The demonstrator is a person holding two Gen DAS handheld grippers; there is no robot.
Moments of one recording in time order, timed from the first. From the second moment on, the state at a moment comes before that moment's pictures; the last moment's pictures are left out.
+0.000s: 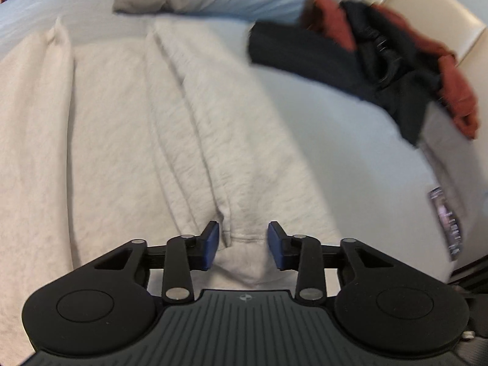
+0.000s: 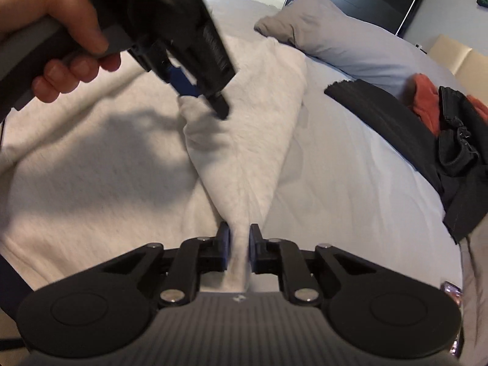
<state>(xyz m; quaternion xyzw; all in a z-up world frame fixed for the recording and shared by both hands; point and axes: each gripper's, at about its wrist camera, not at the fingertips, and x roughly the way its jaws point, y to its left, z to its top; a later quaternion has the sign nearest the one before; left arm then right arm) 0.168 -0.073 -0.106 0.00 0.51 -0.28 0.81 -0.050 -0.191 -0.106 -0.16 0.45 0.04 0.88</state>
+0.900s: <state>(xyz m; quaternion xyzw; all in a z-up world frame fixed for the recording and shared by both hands) 0.128 0.023 -0.035 -0.05 0.45 -0.24 0.86 -0.091 -0.145 -0.070 -0.24 0.36 0.06 0.90</state>
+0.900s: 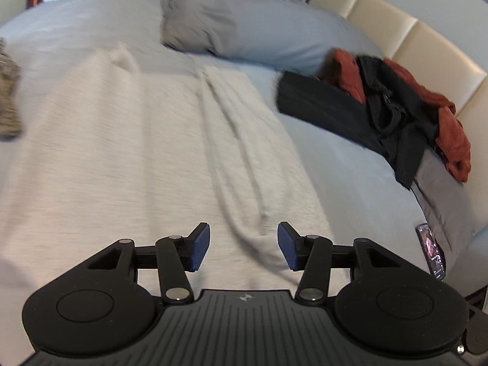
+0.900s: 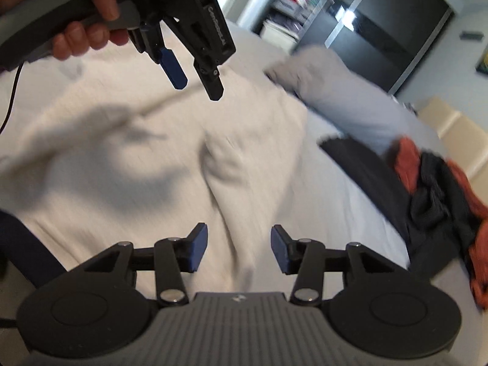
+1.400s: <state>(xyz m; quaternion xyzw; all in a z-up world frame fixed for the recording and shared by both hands) 0.105 0.191 -0.017 -0.03 0.44 -0.14 0.89 -0.044 0.002 -0.053 -0.24 0.32 0.20 0.89</state>
